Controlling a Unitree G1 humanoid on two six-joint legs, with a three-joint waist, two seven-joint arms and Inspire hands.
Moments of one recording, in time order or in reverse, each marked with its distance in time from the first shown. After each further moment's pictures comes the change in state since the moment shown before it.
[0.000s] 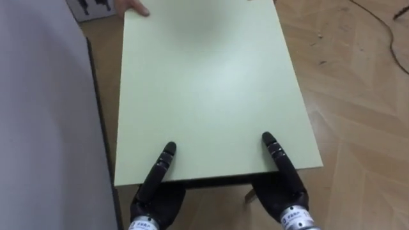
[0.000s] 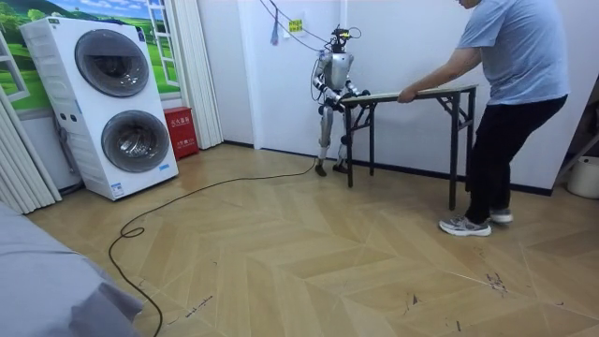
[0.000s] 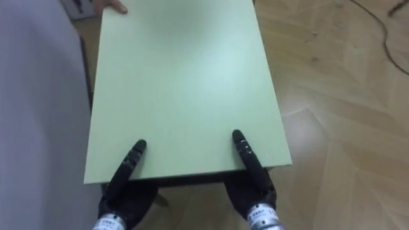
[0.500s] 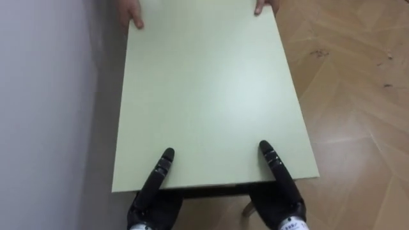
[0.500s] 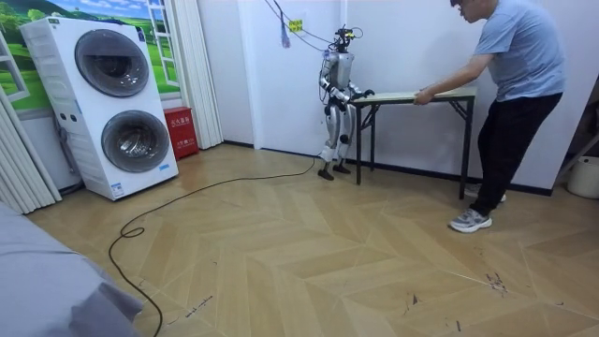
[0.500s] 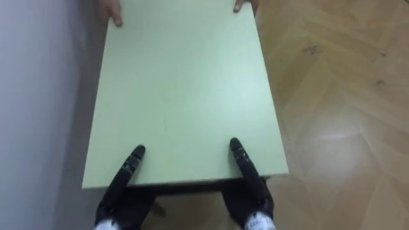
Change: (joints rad) left arm 0.023 0.026 -0.009 0.012 0.004 -0.001 -0.001; right arm 0.041 0.015 0.014 0.003 0.005 0.001 -0.003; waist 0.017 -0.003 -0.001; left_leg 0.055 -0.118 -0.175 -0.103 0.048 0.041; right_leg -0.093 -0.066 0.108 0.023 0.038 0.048
